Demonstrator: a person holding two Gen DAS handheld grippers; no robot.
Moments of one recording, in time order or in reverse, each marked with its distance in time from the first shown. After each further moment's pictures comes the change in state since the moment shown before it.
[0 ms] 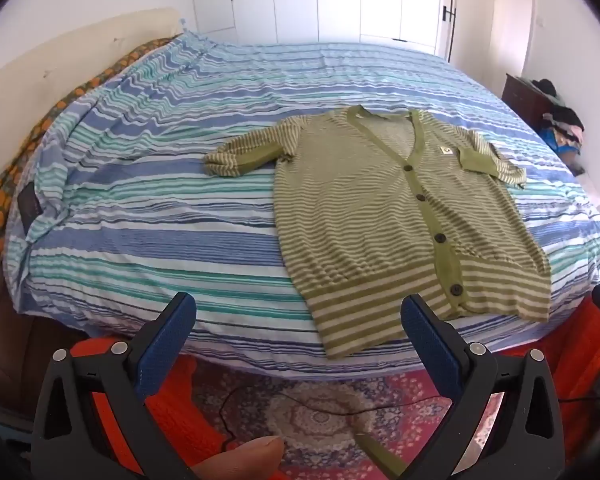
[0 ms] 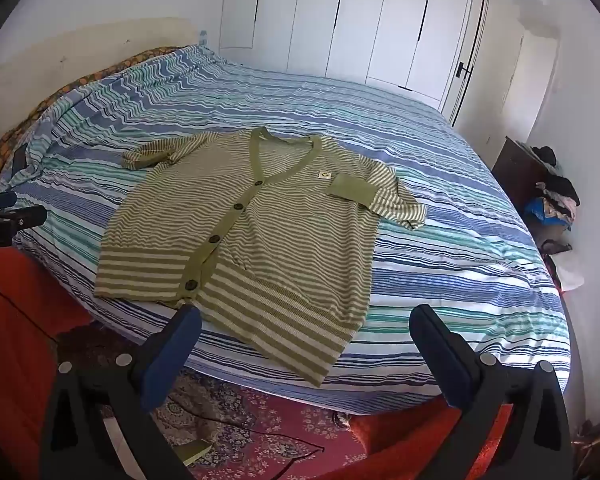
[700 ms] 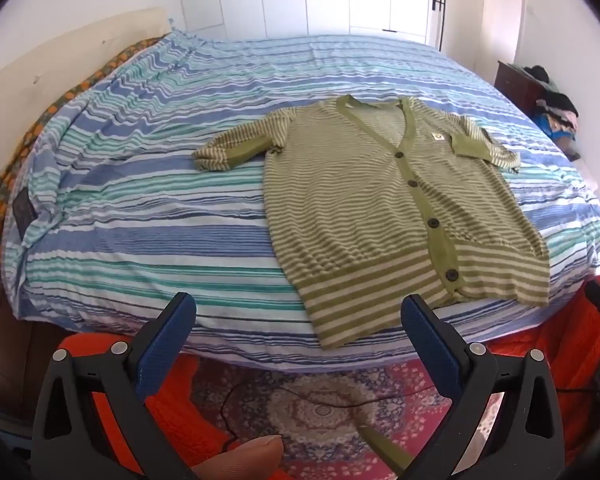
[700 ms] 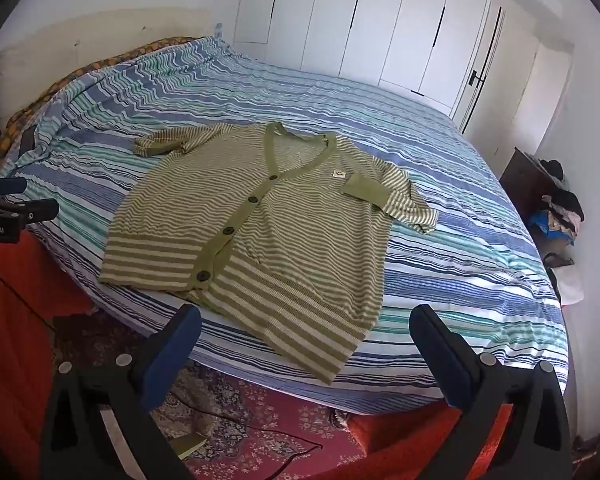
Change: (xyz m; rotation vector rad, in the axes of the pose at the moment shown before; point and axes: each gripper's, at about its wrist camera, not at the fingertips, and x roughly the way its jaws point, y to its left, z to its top) left arm 0.002 -0.010 -0.008 0.040 0.016 0.000; right arm 0.003 0.028 -0.006 -0.076 0.014 -0.013
